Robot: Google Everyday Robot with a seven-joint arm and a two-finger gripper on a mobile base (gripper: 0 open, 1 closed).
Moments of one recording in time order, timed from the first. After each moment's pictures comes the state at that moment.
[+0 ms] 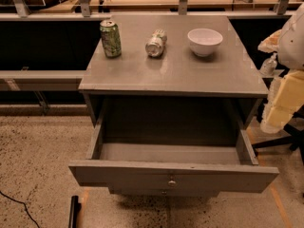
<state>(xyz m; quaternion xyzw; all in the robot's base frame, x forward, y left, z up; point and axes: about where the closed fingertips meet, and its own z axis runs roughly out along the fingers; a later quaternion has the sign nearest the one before) 0.438 -0.216 0.978 -0.60 0.78 -0.04 0.16</state>
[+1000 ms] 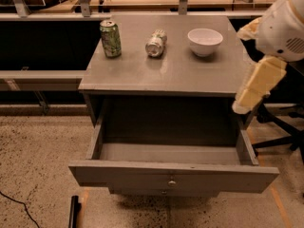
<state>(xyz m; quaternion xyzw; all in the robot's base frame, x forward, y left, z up) 0.476 -0.182 0.985 -0.61 0.76 0.00 0.24</state>
